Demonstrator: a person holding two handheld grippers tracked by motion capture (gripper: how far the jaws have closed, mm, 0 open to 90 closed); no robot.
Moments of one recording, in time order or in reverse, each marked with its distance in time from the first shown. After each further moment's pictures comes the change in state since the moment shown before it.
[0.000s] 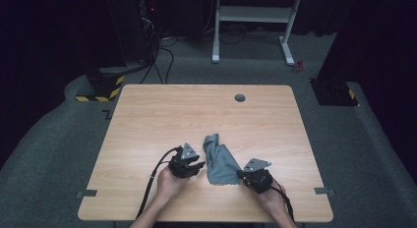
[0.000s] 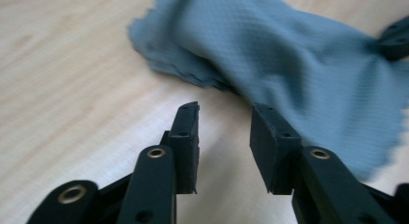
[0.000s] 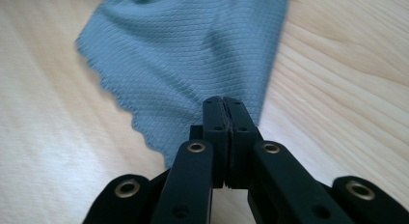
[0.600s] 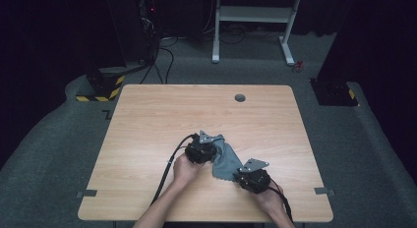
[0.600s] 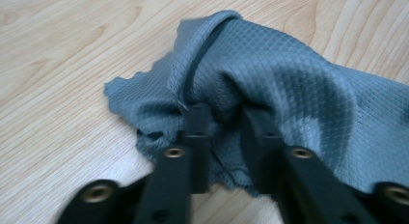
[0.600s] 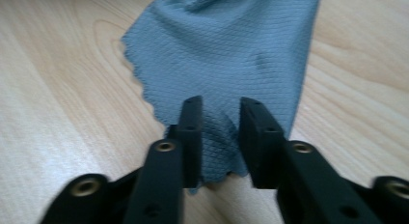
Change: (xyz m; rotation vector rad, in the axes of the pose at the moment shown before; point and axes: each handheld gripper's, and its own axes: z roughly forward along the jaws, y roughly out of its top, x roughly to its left) left arm 0.002 0.043 0.051 0.037 -0.005 -0.031; right arm 0.005 0.003 0.003 -0.008 0.002 0.004
